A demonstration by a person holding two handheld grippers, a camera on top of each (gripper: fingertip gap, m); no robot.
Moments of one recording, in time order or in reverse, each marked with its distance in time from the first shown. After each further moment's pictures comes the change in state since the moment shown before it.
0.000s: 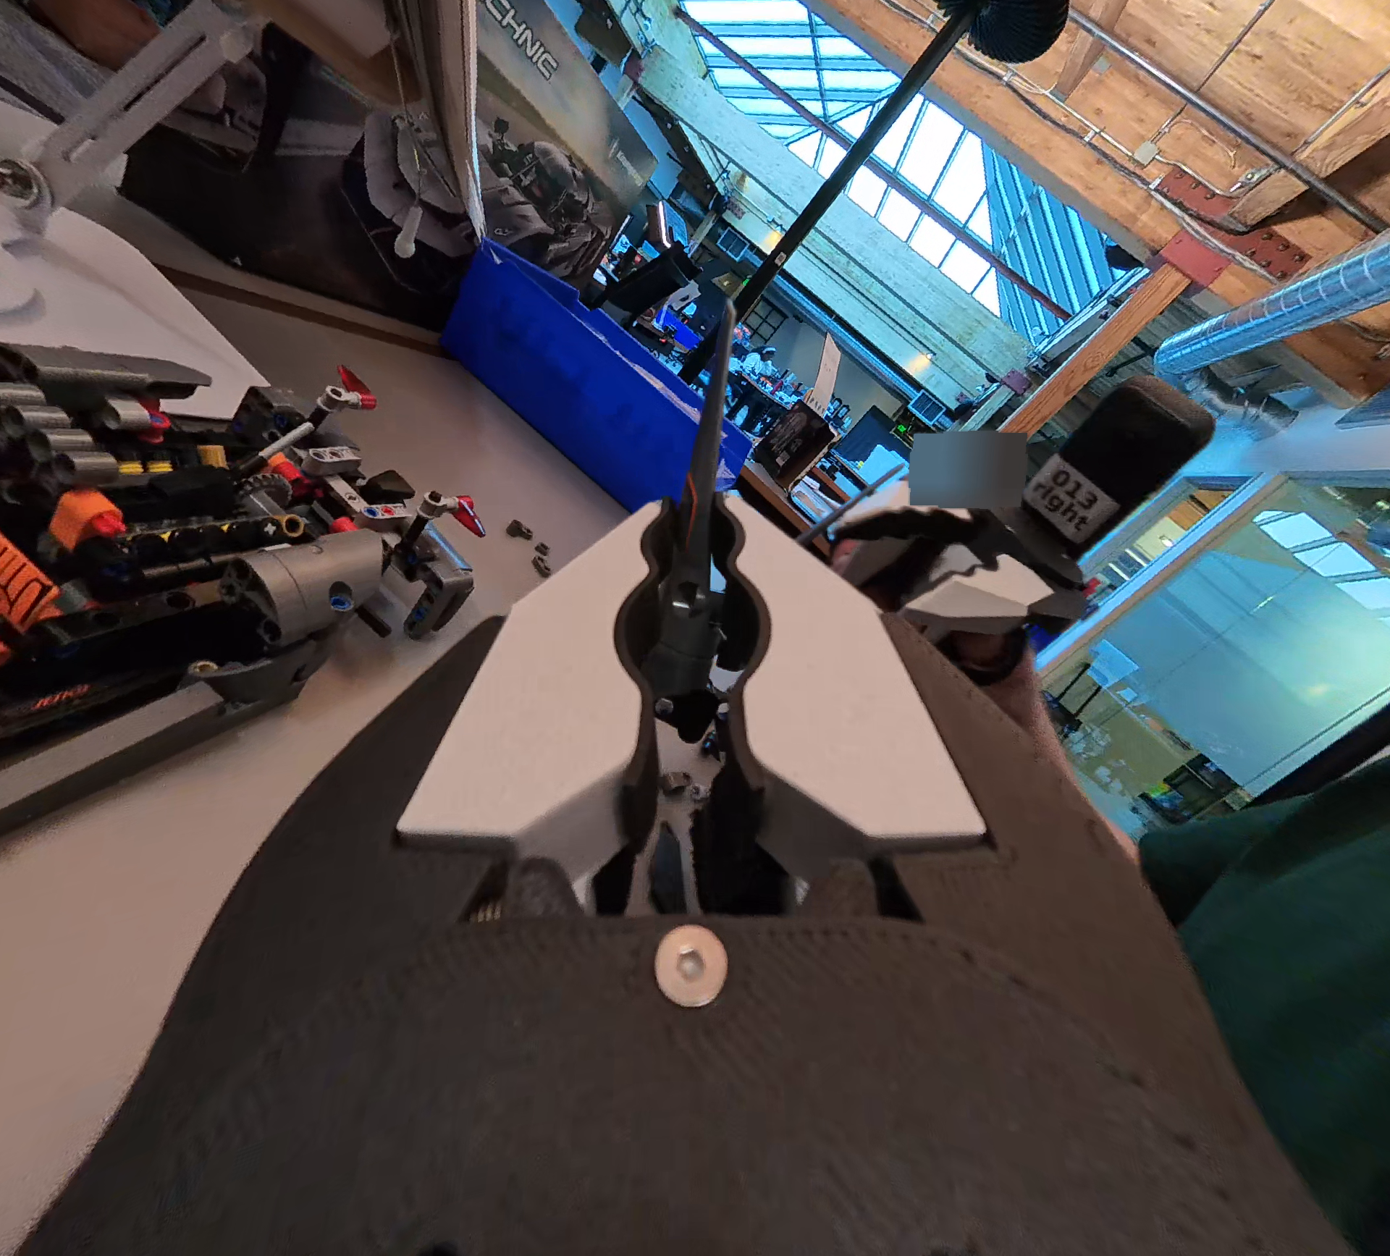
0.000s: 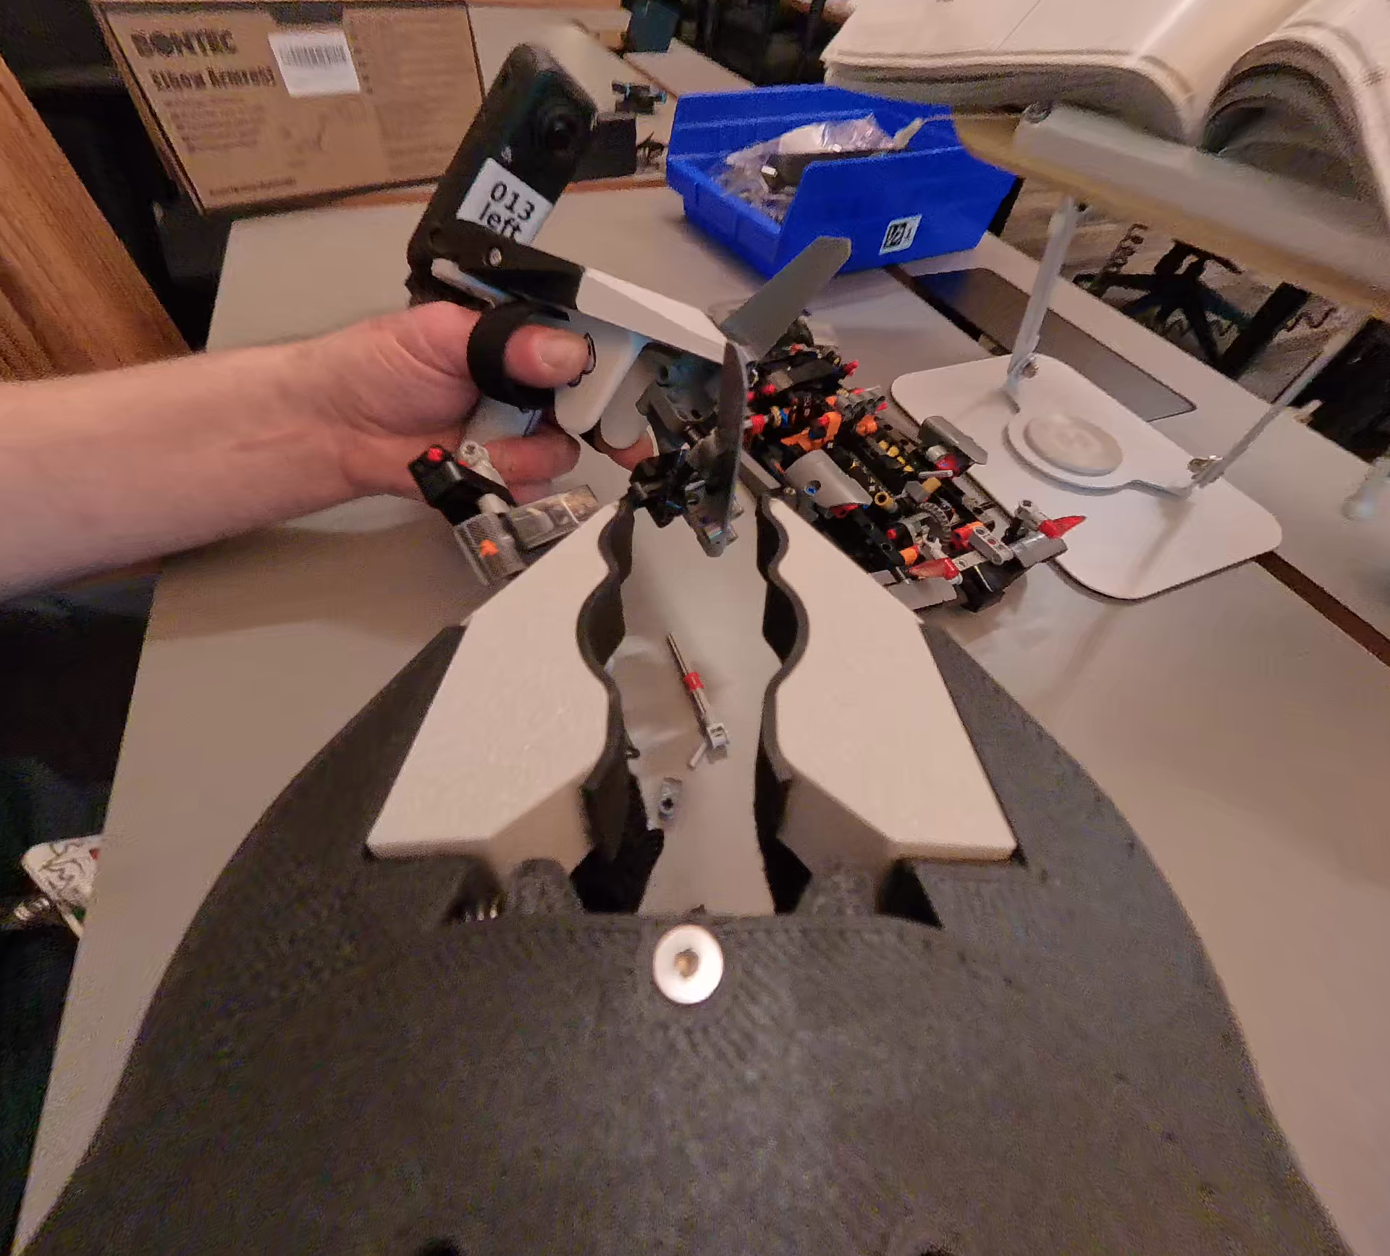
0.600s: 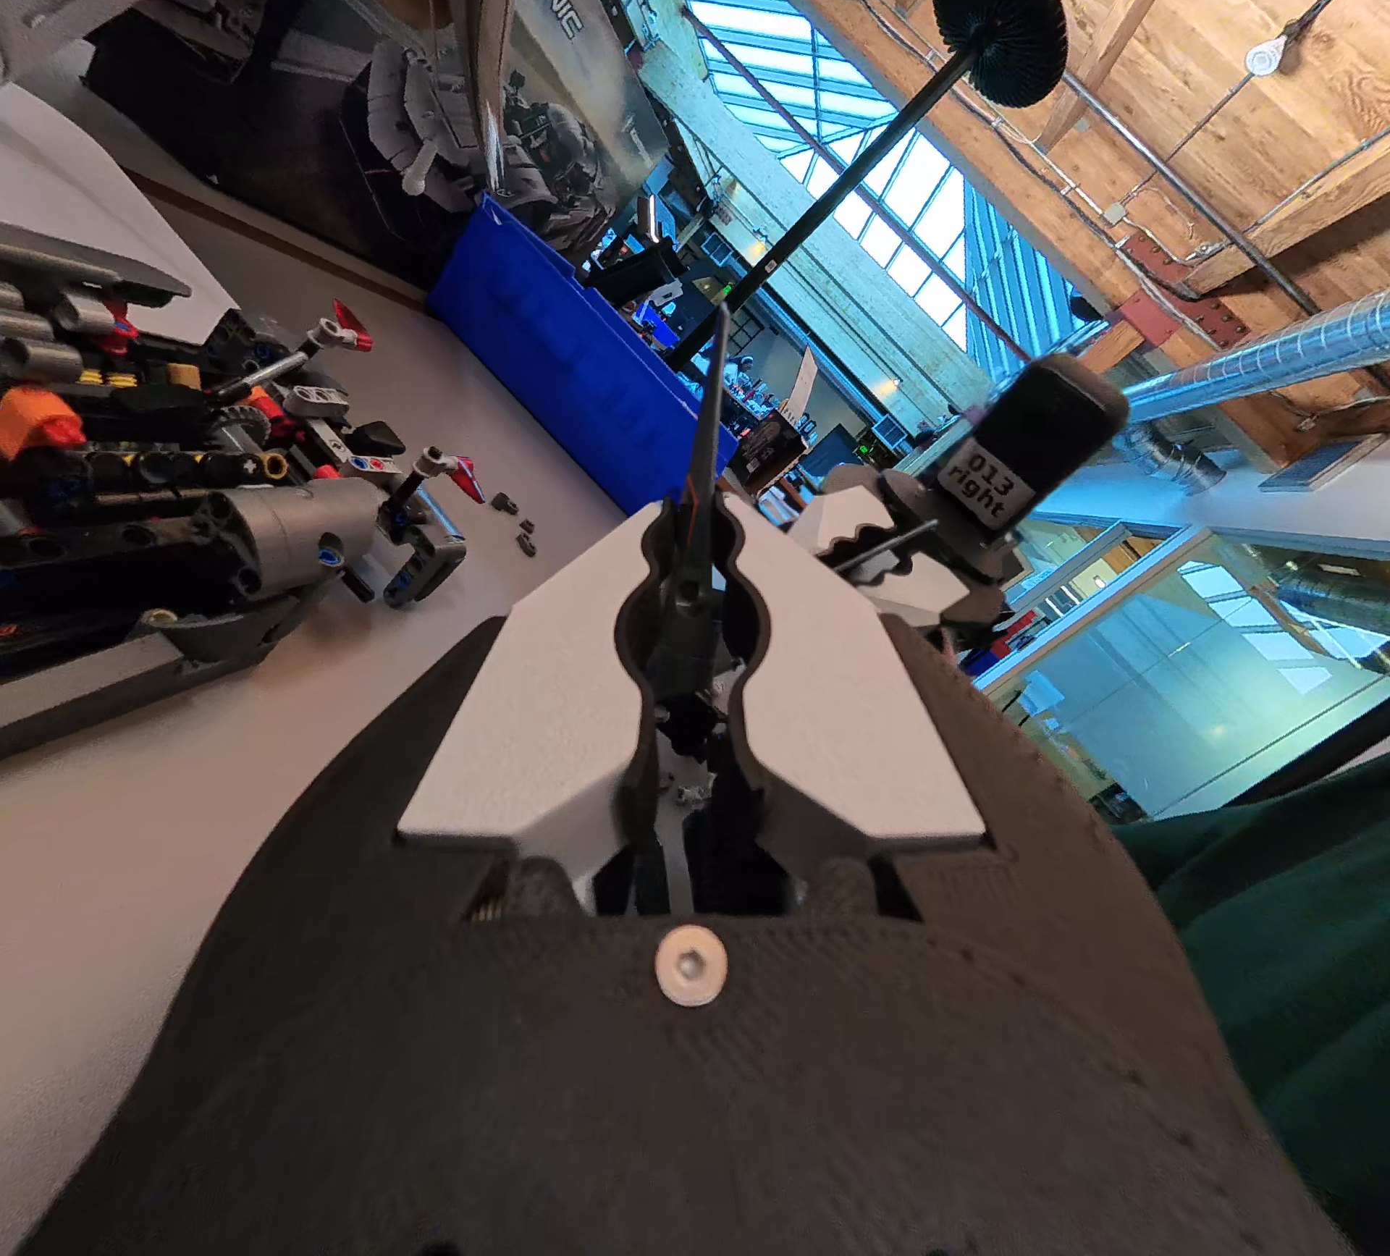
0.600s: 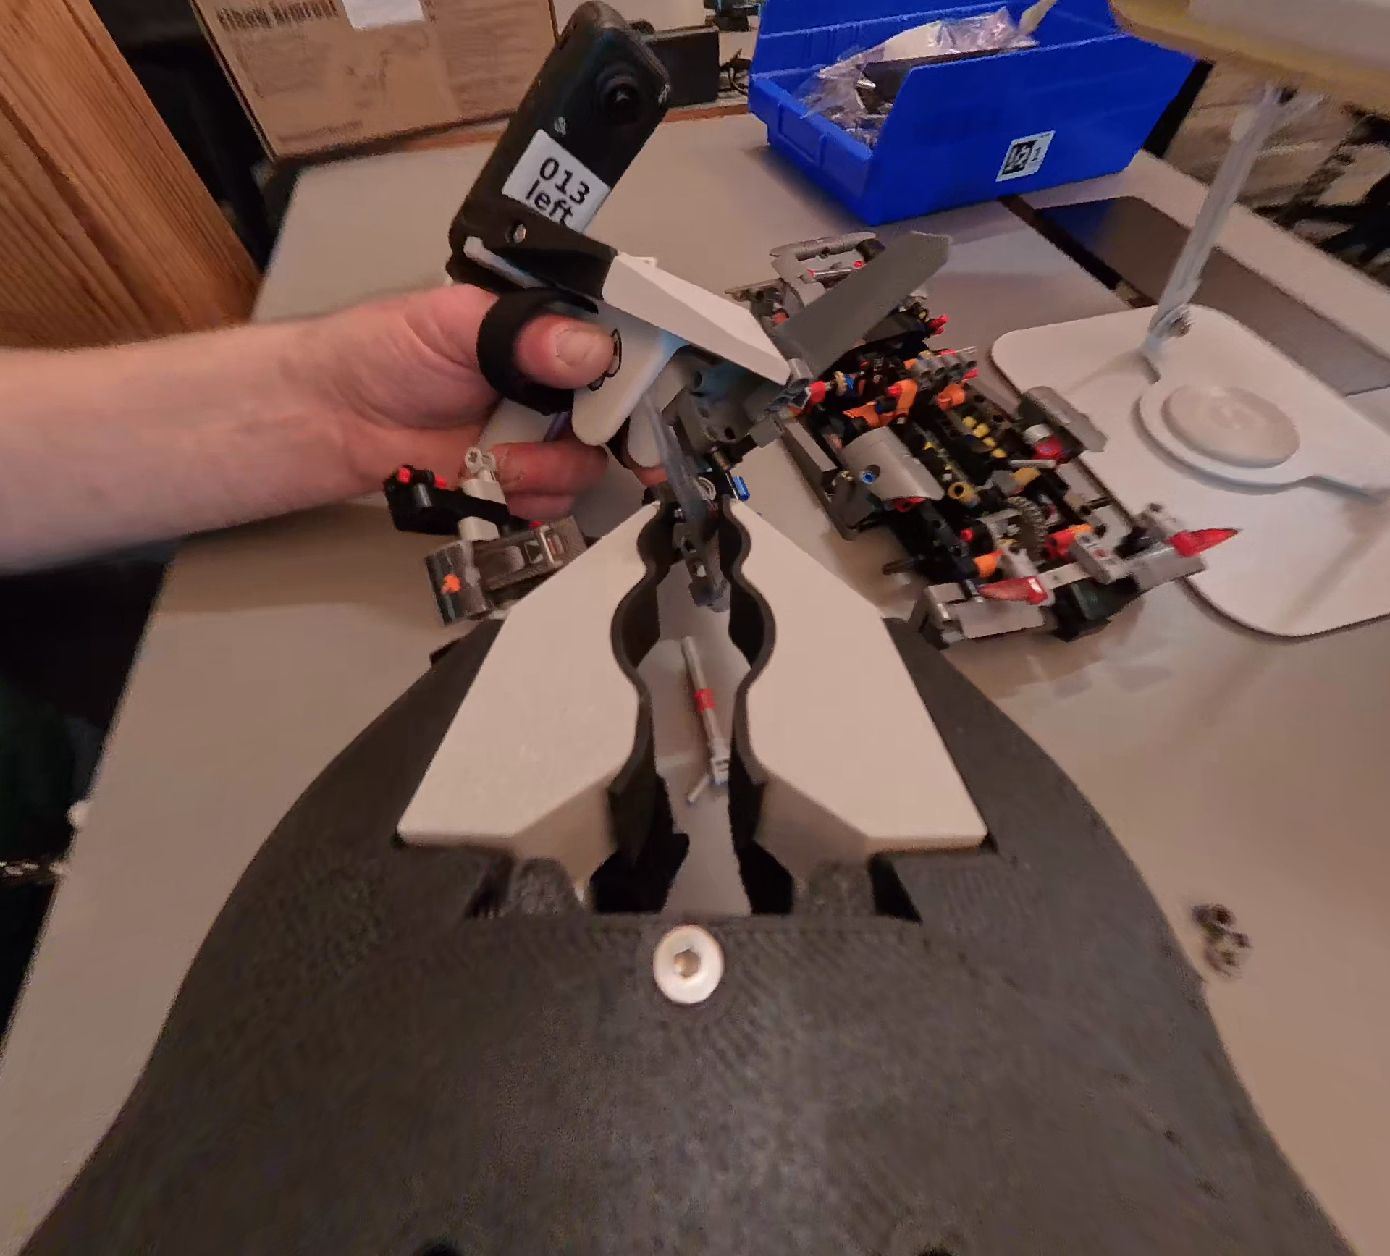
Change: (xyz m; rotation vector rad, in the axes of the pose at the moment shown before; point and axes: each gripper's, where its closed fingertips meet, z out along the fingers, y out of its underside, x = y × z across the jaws) left arm -0.012 0.012 0.009 0.003 0.014 -0.117; right arm 0.002 0.021 0.040 -0.074 -0.161 0.041
